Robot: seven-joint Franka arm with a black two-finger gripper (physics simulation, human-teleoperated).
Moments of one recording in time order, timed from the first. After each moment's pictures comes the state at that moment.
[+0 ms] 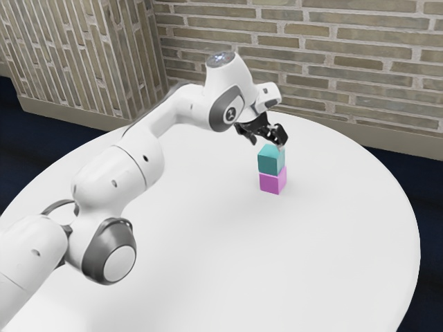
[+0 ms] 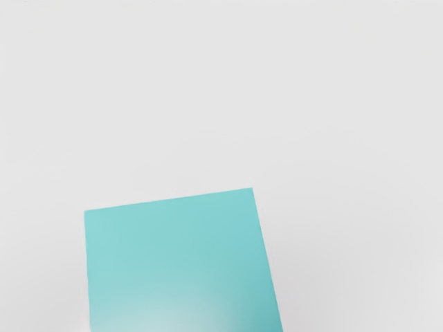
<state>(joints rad) -0.18 1.28 0.00 -0.27 -0.08 1.97 -0.03</state>
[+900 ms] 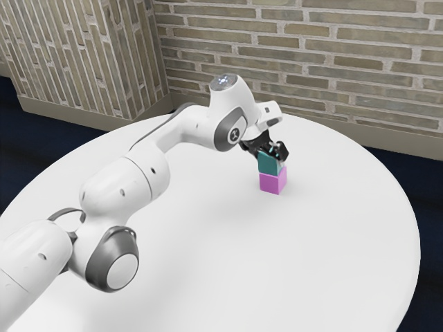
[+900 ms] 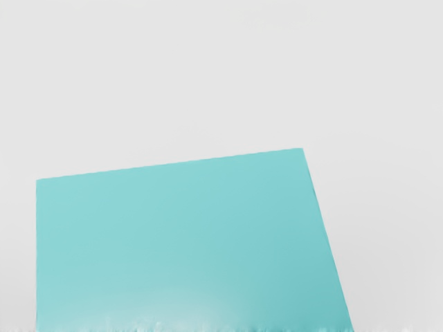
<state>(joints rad) -0.18 1.34 0.00 -0.30 -0.08 2.06 -0.02</state>
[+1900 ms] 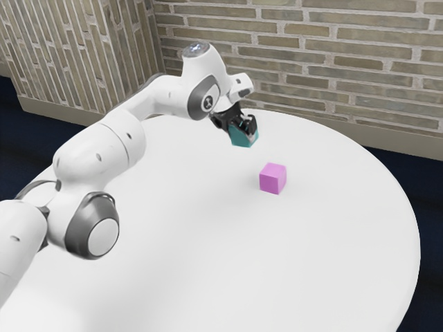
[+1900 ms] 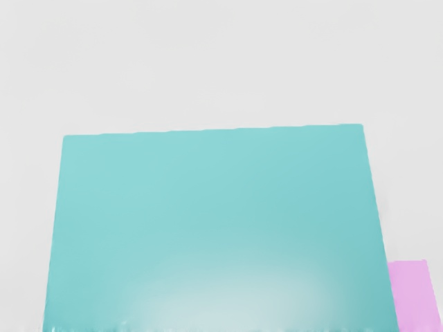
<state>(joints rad) -0.09 1.14 0.01 -0.50 -0.06 2.02 -0.03</state>
